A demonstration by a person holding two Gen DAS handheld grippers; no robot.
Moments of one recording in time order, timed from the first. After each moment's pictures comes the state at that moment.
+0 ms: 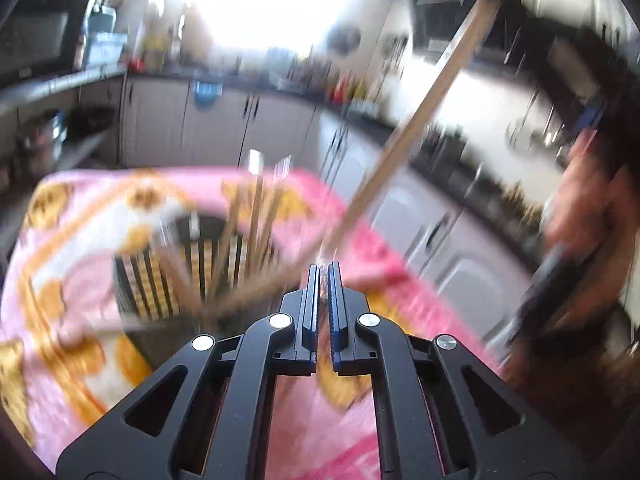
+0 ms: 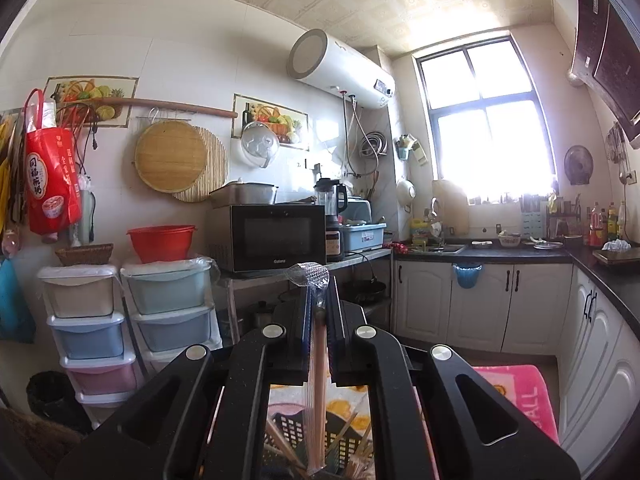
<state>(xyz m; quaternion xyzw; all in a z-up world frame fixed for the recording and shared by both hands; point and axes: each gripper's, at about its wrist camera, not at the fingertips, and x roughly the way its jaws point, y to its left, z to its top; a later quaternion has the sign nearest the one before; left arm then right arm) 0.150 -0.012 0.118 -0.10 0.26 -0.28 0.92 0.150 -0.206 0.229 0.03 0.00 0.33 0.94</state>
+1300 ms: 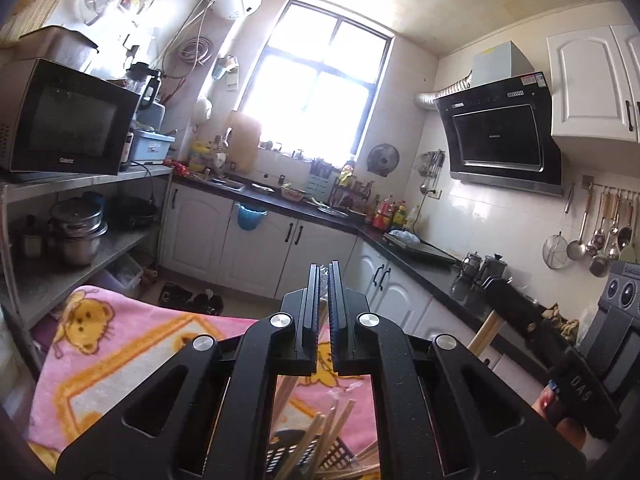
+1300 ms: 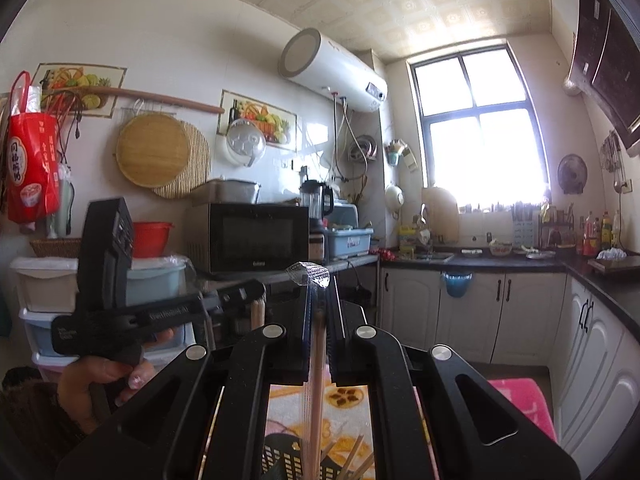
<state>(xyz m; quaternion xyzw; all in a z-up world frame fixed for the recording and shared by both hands) 0.224 0.038 0.202 -0.14 0.09 -0.18 0.97 0.207 -0.179 0.196 0.01 -0.01 0.31 0.95</state>
